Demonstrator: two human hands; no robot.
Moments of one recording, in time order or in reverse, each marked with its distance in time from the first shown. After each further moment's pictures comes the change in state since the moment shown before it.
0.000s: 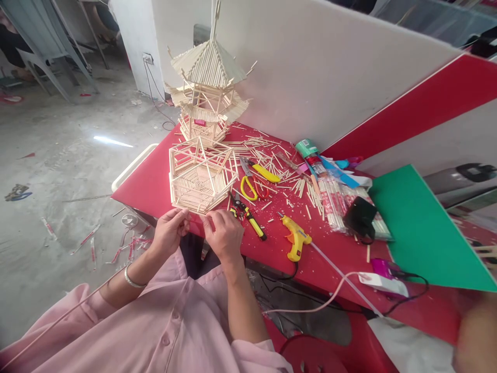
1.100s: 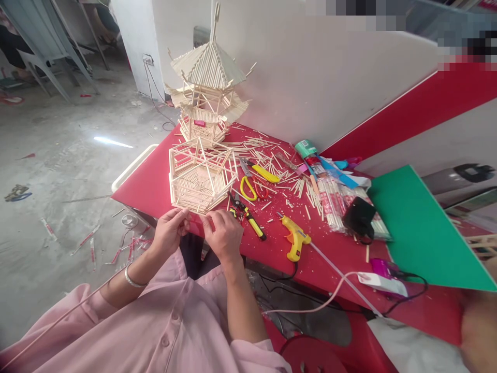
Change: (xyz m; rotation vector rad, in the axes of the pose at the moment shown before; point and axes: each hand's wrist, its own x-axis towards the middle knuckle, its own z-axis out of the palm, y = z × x) left_hand 0.002 -0.002 0.000 -0.007 0.003 -0.007; right_hand -0.001 0.001 0.002 0.025 0.013 -0.003
